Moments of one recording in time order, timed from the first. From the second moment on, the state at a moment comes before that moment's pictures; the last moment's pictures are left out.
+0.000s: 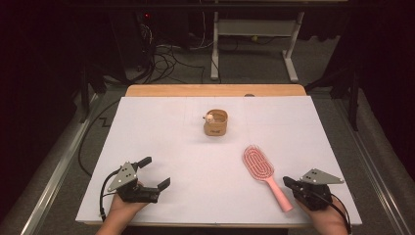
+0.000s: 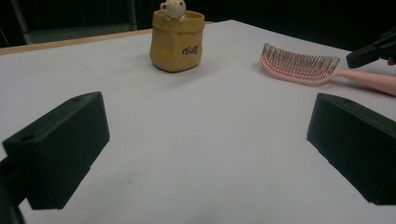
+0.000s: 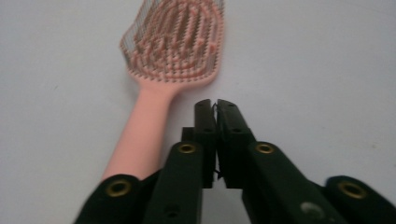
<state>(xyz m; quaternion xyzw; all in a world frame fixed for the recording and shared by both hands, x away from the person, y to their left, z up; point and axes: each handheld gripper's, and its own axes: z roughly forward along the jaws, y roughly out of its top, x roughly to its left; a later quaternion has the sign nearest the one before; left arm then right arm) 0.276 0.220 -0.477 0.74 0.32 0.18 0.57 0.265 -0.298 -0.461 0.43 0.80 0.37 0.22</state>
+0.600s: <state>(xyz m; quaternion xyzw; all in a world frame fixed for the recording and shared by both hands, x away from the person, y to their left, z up) 0.277 0.221 -0.477 0.73 0.33 0.19 0.56 0.273 -0.326 -0.467 0.50 0.72 0.42 0.24</state>
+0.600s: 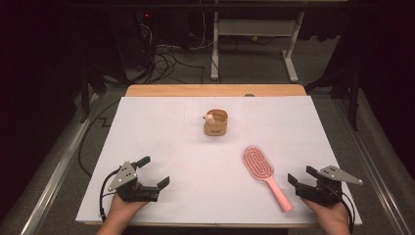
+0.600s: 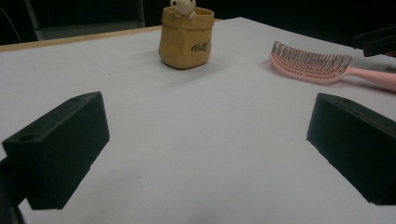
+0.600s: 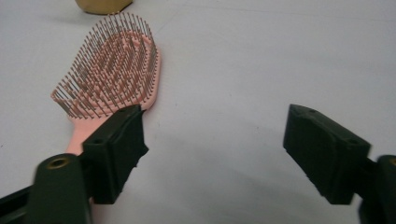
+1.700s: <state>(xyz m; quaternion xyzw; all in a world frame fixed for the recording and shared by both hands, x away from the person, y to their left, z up) 0.285 0.223 -0.460 0.73 0.34 0.19 0.56 0.271 -0.319 -0.459 0.49 0.70 0.43 0.30</state>
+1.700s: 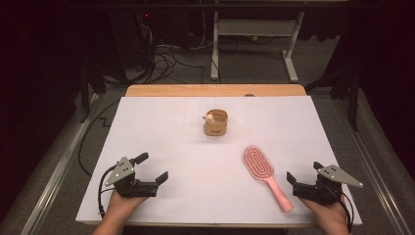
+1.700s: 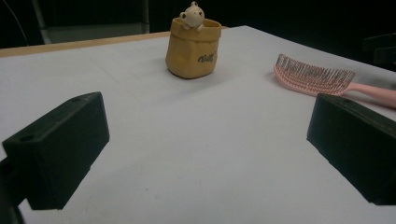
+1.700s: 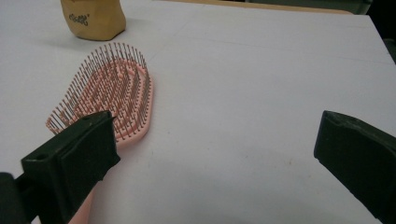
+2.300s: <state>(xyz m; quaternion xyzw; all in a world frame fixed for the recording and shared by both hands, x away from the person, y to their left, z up) 0.300 0.219 -0.459 0.73 0.34 0.20 0.56 0.285 -0.306 -0.457 0.50 0.71 0.40 0.29</state>
